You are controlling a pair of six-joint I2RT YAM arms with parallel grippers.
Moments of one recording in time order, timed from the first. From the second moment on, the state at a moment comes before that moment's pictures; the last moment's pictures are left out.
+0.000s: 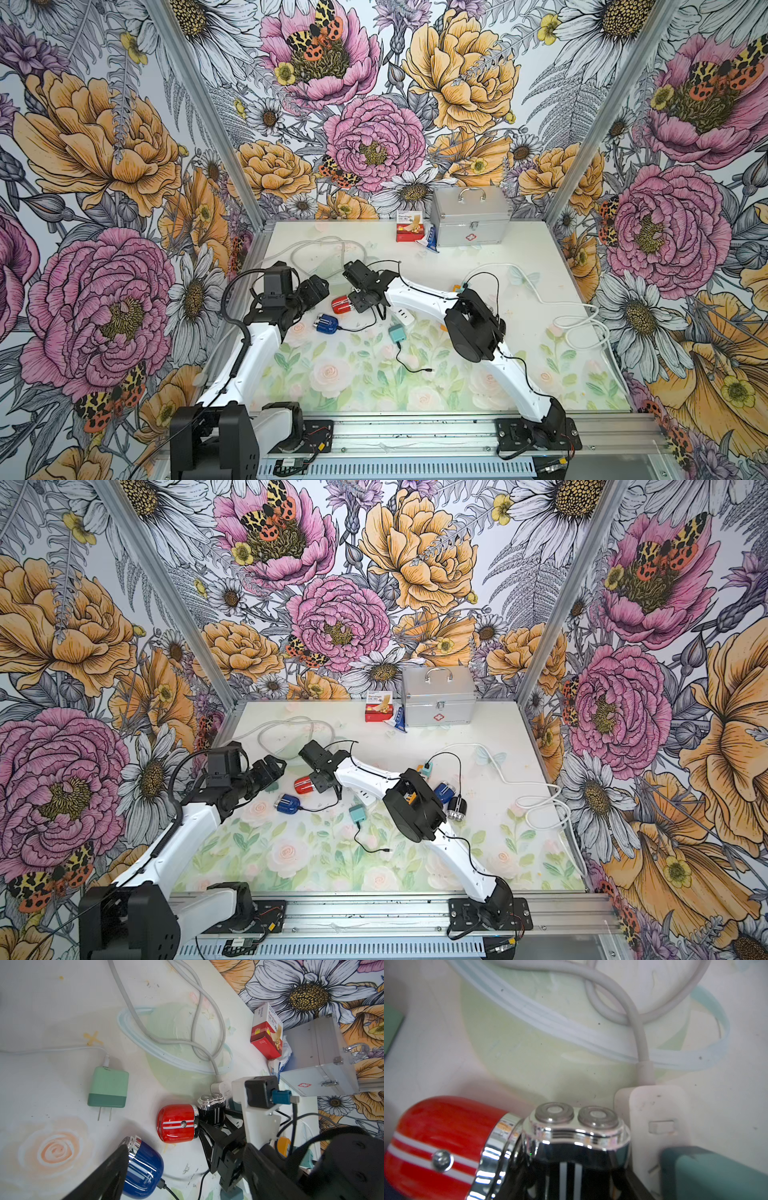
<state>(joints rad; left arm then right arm) 0.01 1.12 0.72 -0.37 0.21 -0.63 0.90 2.48 2.10 -0.67 0.16 0.19</state>
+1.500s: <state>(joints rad) -0.43 1.07 0.82 -0.51 -0.09 -0.64 0.85 1.72 1.41 -0.66 0.18 0.20</state>
